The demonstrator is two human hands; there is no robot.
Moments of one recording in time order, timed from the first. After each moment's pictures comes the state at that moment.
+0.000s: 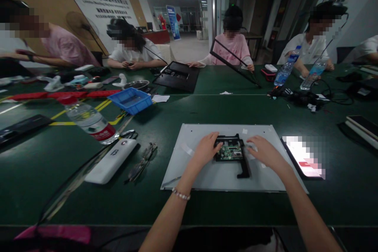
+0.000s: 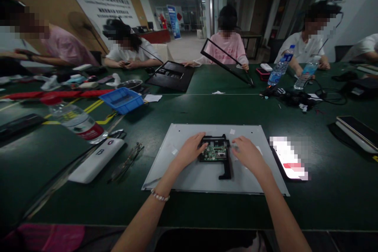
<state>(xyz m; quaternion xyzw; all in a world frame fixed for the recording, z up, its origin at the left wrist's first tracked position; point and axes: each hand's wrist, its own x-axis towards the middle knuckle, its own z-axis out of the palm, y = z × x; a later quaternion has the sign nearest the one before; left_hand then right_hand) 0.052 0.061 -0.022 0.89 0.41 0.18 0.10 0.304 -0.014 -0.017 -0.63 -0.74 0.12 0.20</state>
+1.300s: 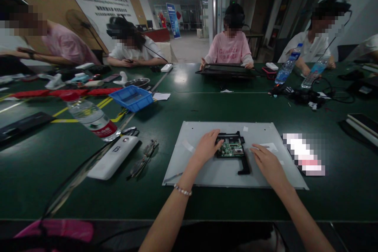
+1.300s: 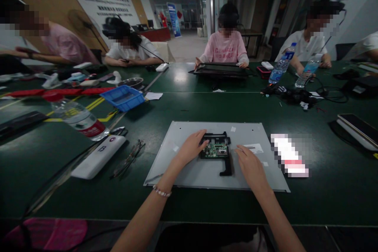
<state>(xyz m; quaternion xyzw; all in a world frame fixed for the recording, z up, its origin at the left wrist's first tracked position) 0.053 0.059 -0.023 0.89 0.41 0.17 0.08 0.293 -0.065 -0.053 -0.64 -0.73 0.00 0.25</state>
